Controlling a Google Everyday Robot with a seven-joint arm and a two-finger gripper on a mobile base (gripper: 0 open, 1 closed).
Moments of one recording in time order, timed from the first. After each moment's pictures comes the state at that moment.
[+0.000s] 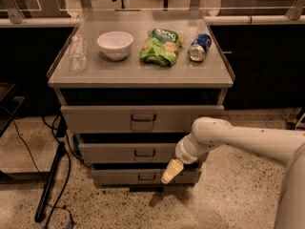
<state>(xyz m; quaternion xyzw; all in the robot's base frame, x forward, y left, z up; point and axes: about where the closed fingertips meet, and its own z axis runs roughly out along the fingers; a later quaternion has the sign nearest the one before) 0.557 -0.088 0.486 -0.52 0.83 0.16 0.17</state>
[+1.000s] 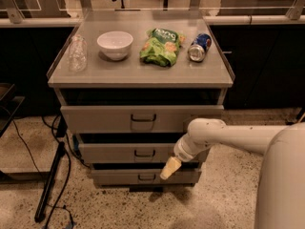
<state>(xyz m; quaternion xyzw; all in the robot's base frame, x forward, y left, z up) 0.584 -0.092 0.463 -0.49 0.84 0.13 0.17</state>
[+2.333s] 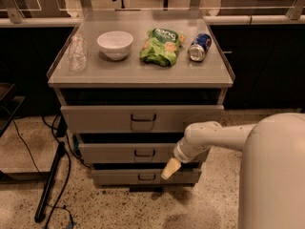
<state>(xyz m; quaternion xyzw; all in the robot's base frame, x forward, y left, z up) 0.598 -0.100 0.437 -0.48 0.86 0.09 0.17</state>
